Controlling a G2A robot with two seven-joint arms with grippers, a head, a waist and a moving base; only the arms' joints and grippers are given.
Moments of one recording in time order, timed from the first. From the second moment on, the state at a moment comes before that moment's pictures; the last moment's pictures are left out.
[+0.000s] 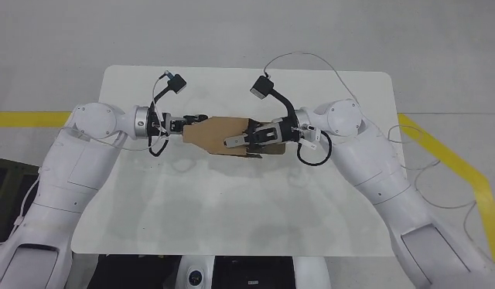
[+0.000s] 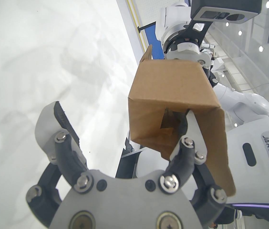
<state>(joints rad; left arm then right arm) 0.78 -0.94 -1.11 -1.30 -0.35 -0.40 -1.29 -0.62 -1.29 0.87 -1.22 0.45 -0.42 1.27</state>
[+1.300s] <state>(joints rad) 0.78 -0.94 -1.09 -1.32 -0.33 -0.41 -1.30 -0.65 -1.29 0.88 -1.24 0.41 -0.42 1.19</state>
